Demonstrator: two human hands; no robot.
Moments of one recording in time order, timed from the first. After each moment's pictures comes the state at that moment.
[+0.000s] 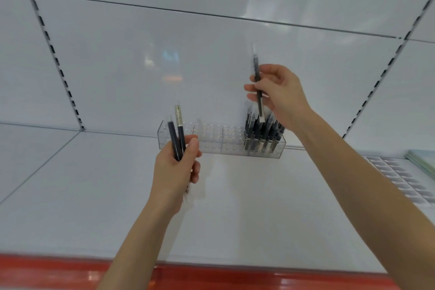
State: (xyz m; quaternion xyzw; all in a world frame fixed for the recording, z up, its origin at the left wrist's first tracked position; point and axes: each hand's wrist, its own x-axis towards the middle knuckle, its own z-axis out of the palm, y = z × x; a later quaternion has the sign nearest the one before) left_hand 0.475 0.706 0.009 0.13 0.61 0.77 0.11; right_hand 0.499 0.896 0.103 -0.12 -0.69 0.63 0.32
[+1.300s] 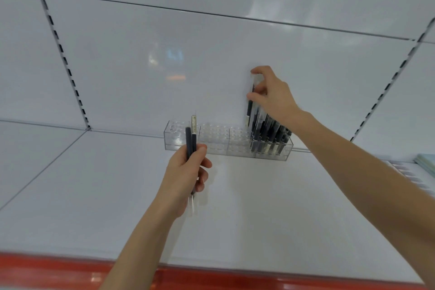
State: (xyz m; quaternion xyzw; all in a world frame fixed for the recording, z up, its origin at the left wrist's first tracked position) left_hand 0.467 0.703 0.008 0.12 0.63 0.74 0.21; right_hand 0.460 0.928 0.079 -0.10 -0.92 0.25 0.29
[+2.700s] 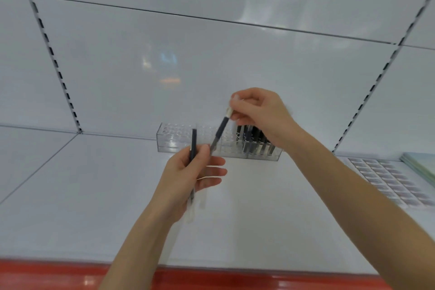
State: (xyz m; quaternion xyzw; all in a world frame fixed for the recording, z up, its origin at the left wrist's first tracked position) left_hand 0.483 0.704 0.014 0.17 0.54 0.78 0.25; right_hand 0.506 0.870 0.088 -0.10 -0.76 0.60 0.23
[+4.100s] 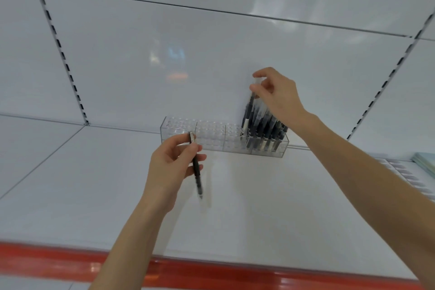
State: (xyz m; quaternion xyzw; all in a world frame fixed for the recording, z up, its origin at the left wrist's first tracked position) left_hand 0.470 0.697 0.003 0.14 0.60 0.78 0.13; right_hand 0.478 0.930 0.078 -0.08 -0.89 0.29 0.34
